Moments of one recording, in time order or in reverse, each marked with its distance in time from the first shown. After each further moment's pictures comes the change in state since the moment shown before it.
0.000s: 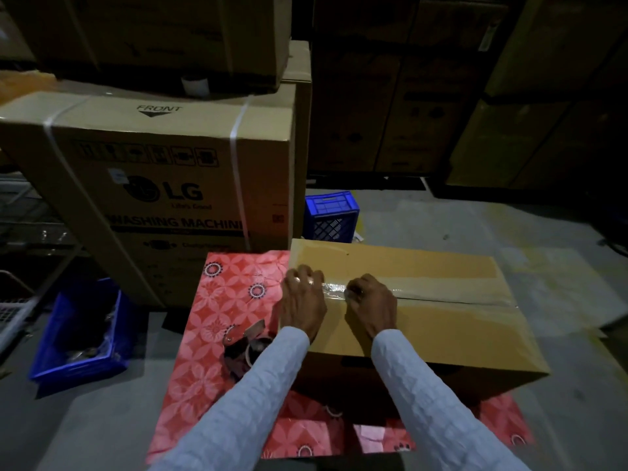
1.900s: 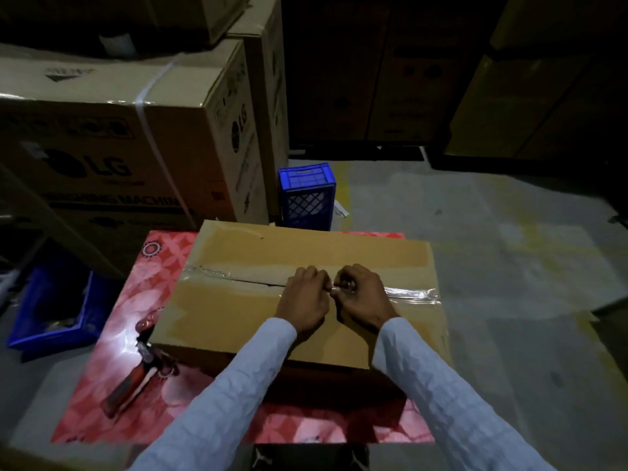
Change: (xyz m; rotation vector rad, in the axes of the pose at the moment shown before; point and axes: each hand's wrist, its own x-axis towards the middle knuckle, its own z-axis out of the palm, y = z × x) left_hand 0.023 0.189 0.064 -0.098 -0.187 0.185; right_hand 0.040 0.196 -0.081 0.287 -0.231 -0.179
